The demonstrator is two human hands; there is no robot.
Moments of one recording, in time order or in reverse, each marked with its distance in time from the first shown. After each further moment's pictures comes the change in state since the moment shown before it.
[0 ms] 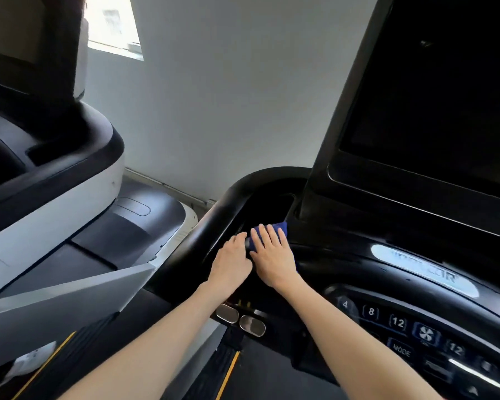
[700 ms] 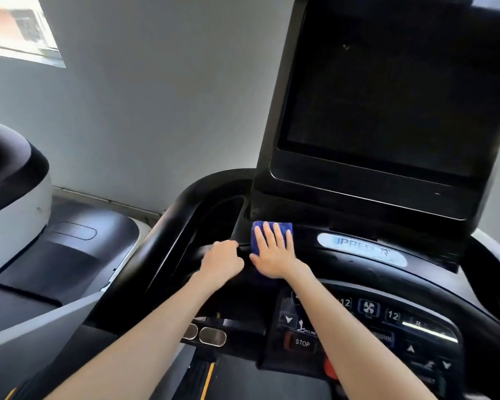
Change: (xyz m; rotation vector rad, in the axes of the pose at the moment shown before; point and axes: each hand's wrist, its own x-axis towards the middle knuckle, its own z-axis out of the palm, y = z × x) left_hand 0.025 0.063 0.024 0.131 -0.259 0.011; right_hand -0.037 0.078 -0.029 0.238 -0.246 0.281
